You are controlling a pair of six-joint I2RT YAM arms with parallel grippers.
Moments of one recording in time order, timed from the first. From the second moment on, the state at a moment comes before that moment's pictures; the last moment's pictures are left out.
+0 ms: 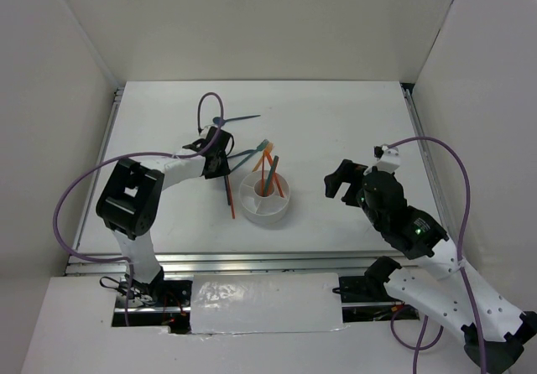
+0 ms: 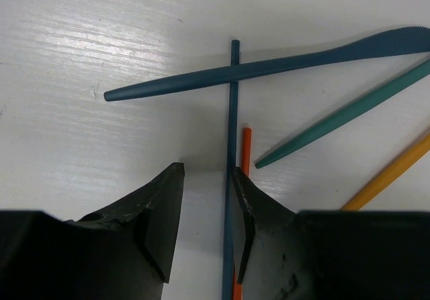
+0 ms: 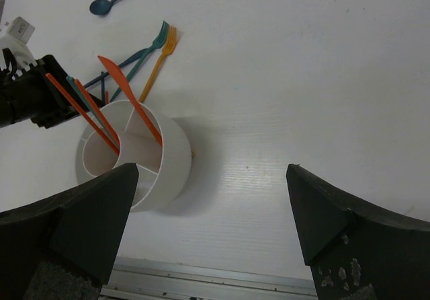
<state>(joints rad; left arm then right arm) -0.41 1.83 1.12 -0.30 -0.27 -0.61 0.66 0.64 0.79 -0.61 0.43 0.65</state>
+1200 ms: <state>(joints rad) -0.38 1.80 1.14 -0.38 -0.24 -0.39 0.66 0.64 0.79 -0.61 0.43 0.65</state>
